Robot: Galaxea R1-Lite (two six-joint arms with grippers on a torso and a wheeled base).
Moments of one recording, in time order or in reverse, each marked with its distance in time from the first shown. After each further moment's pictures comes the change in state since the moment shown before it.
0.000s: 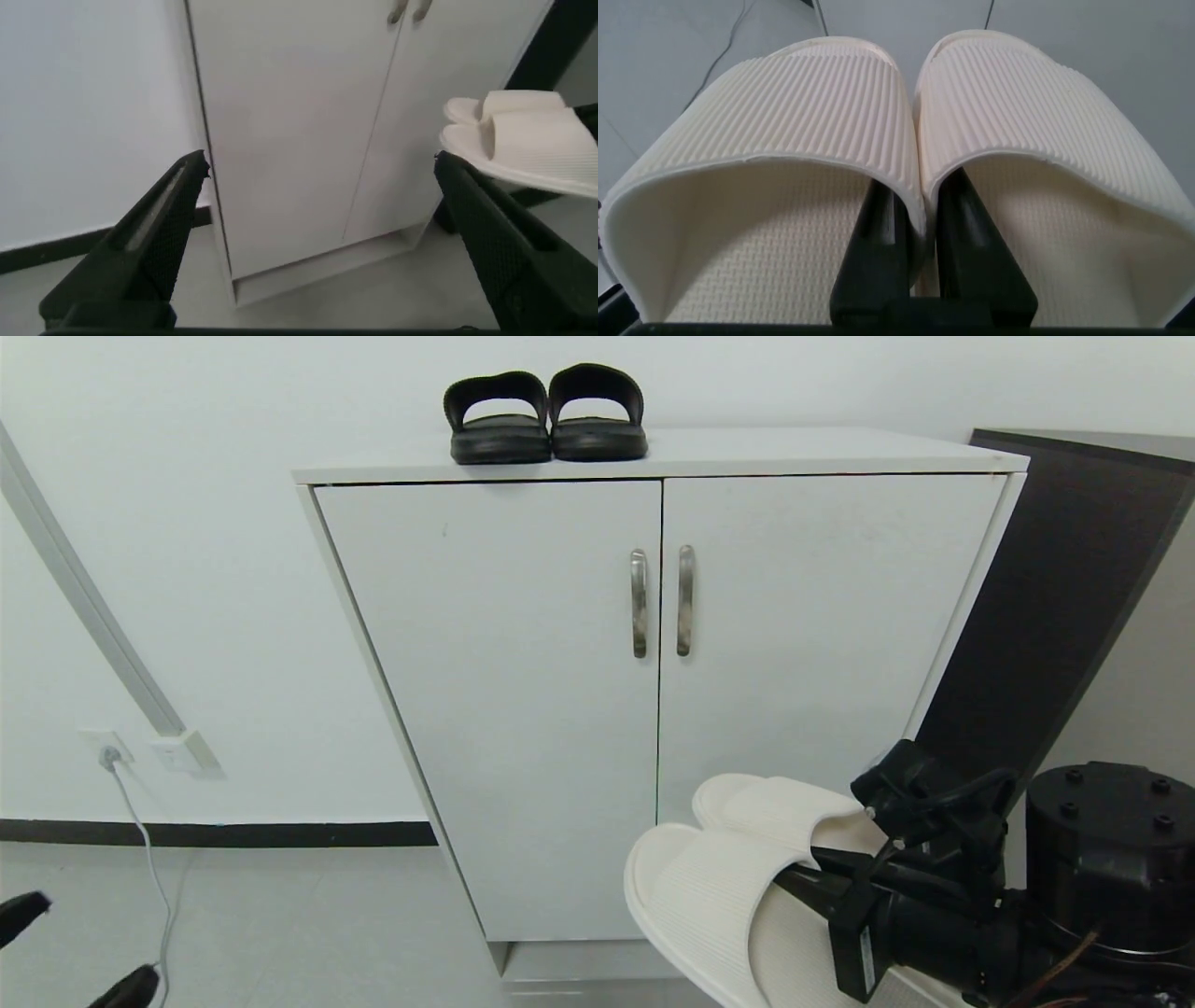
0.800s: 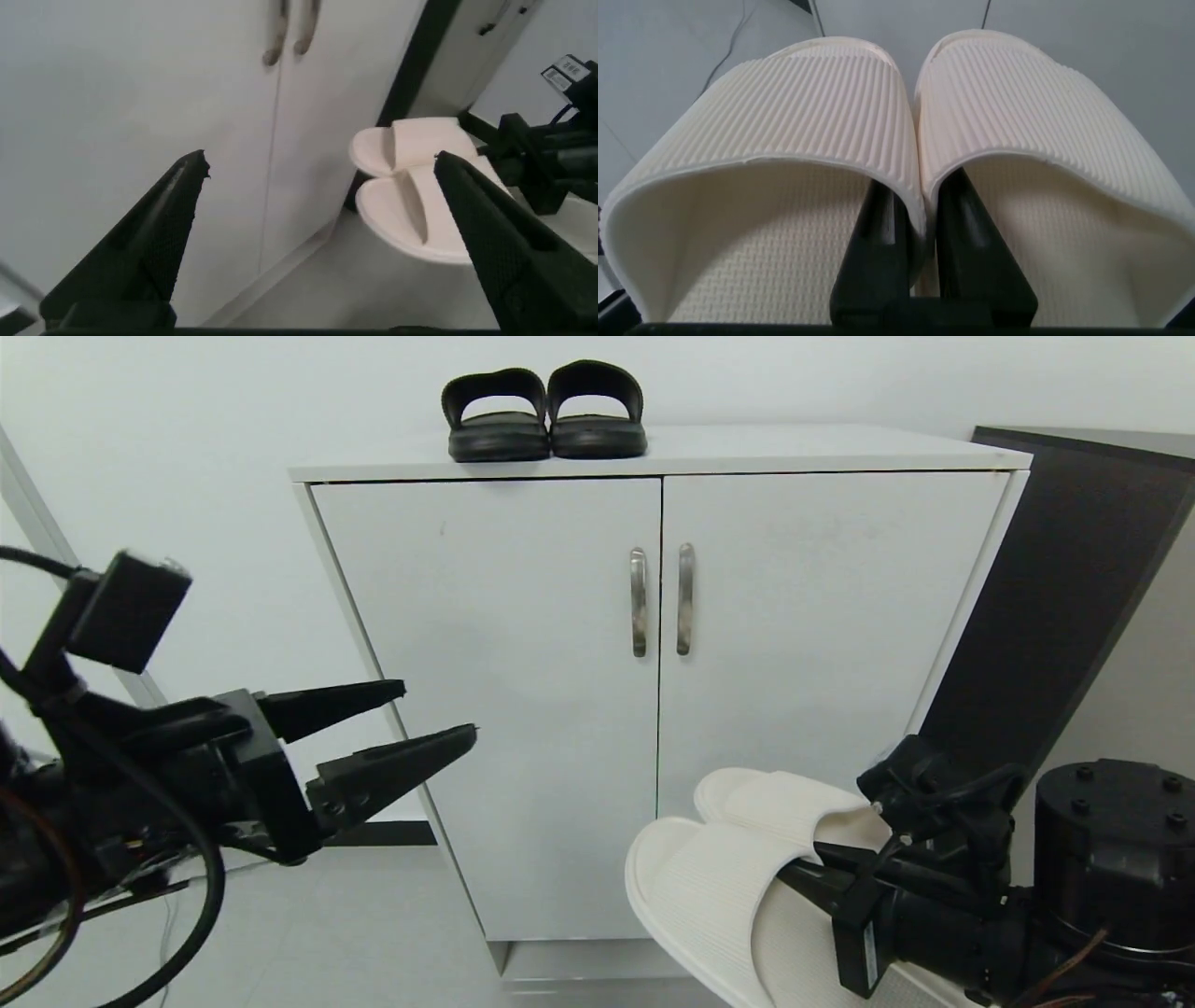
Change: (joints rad) left arm -0.348 0.675 -0.323 -0.354 -0.090 -0.006; right arm -0.001 -0.007 0.003 -0.014 -0.001 0.000
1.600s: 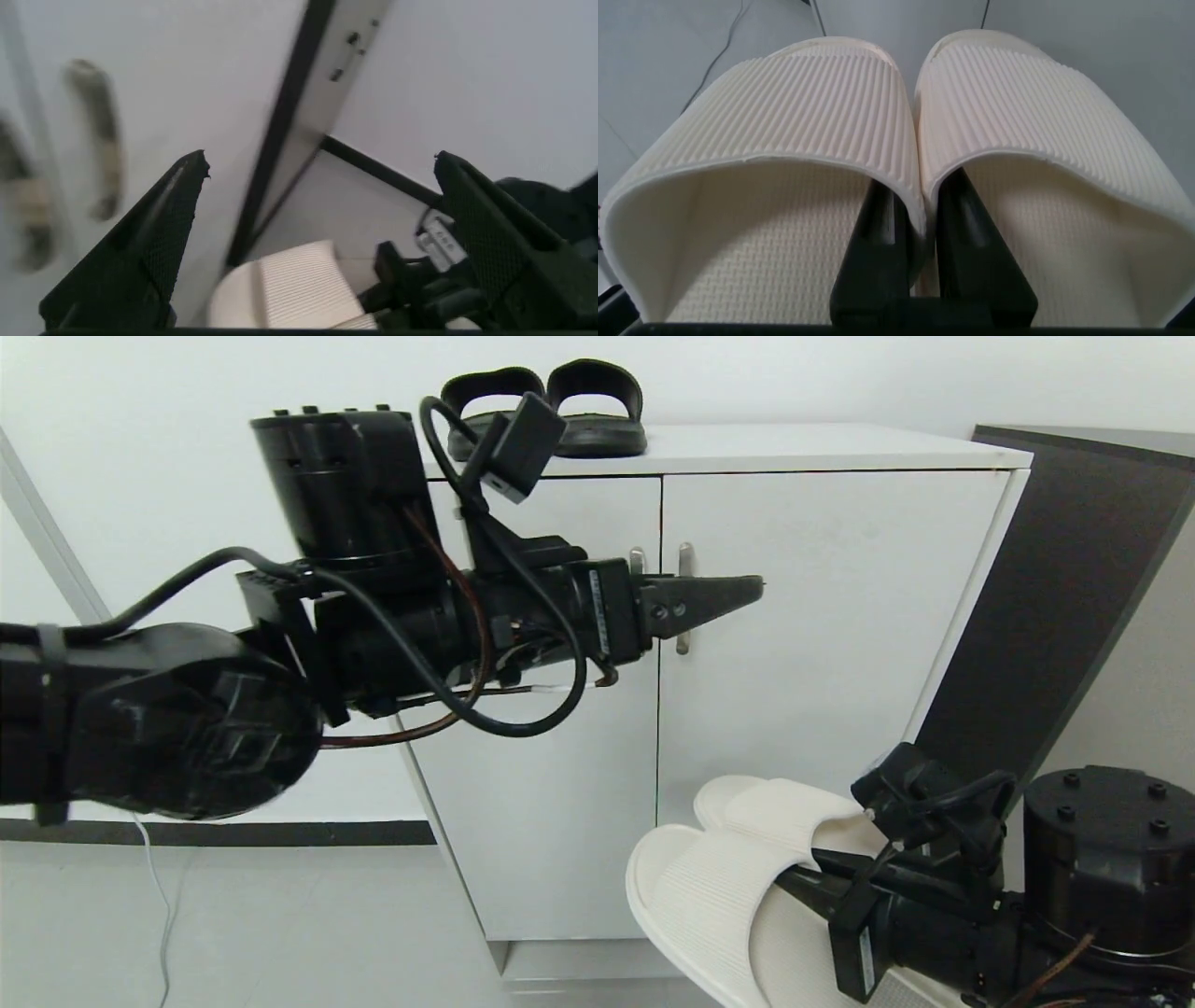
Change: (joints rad) left arm -0.282 0.491 -0.617 0.008 -0.097 -0.177; right arm -0.004 0.014 0.008 -0.001 0.002 0.008
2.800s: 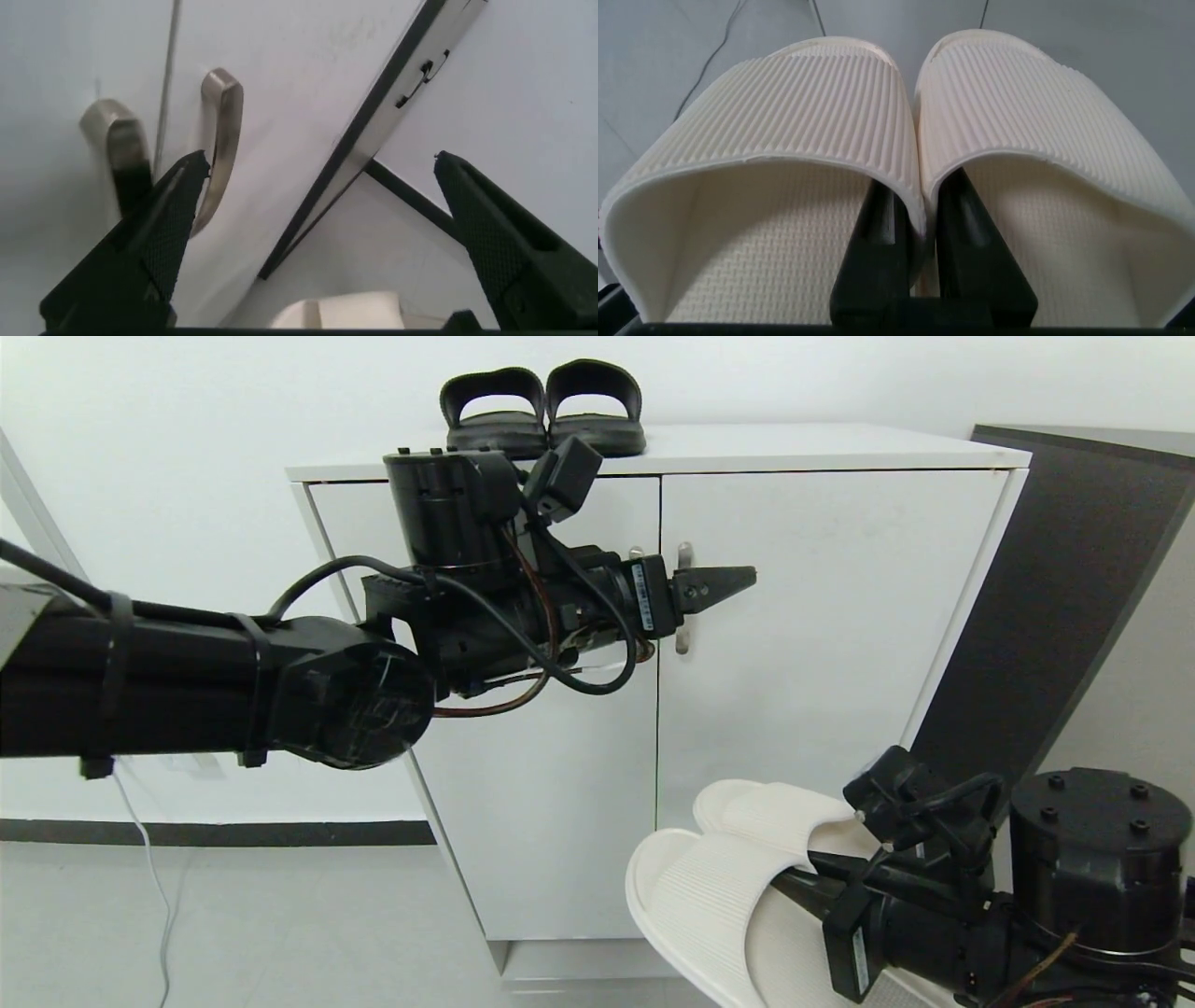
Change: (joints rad) left arm 0.038 0.175 -0.159 0.006 0.160 -0.070; right arm -0.001 0.017 -0.003 0.000 0.000 0.001
